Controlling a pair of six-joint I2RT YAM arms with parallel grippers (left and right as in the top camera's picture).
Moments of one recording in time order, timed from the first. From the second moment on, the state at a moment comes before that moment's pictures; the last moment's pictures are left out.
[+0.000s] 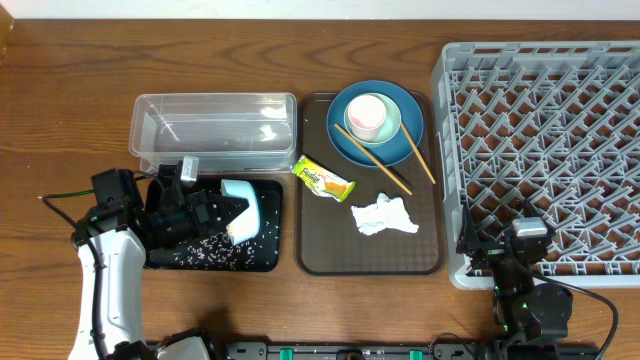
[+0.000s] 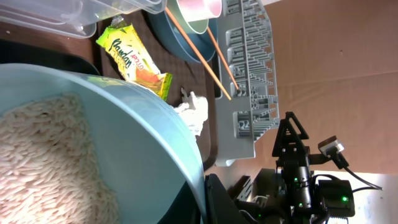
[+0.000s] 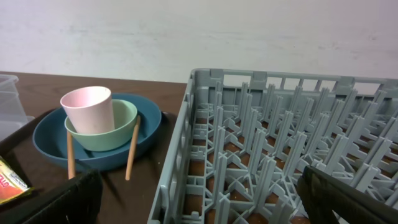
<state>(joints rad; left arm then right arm) 0.38 1.27 0.75 -0.89 1.18 0.12 0.01 0.01 0.01 -0.06 -0.08 -0.01</state>
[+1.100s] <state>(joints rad) 0.53 1.27 0.75 -0.93 1.40 0.12 0.01 0.01 0.01 -0.06 -0.08 -0.01</state>
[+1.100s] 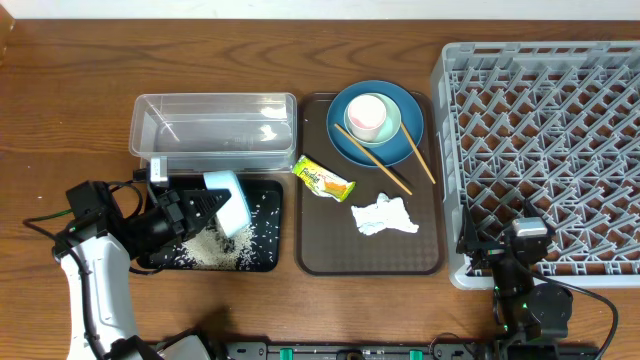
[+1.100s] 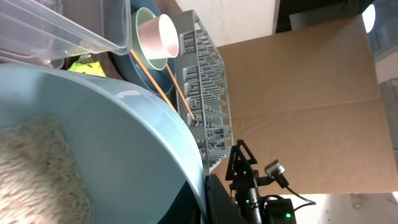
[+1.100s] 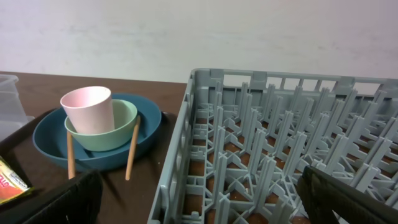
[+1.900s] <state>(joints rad) 0.53 1.27 0.75 -0.88 1.49 0.02 0.01 0.01 0.01 -0.06 -0.08 -0.01</state>
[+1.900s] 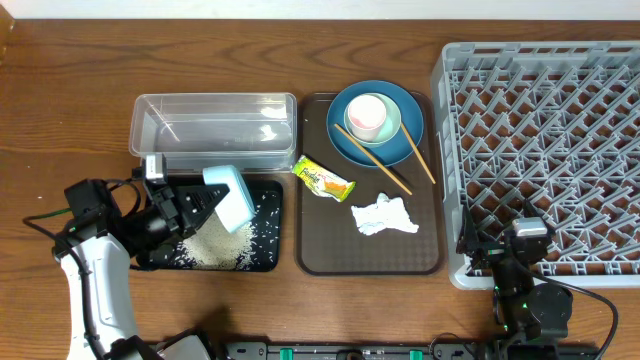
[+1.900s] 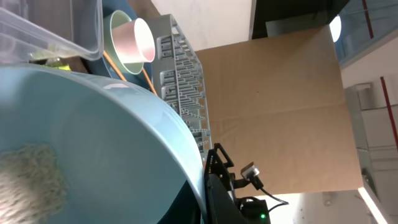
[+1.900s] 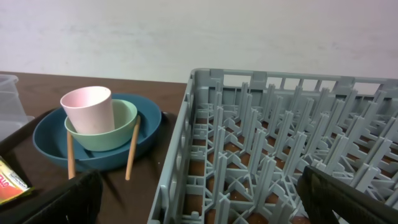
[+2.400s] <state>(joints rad) 0.53 1.27 0.75 -0.83 1.49 -0.05 0.01 0.01 0.01 -0.06 -0.08 -0.01</state>
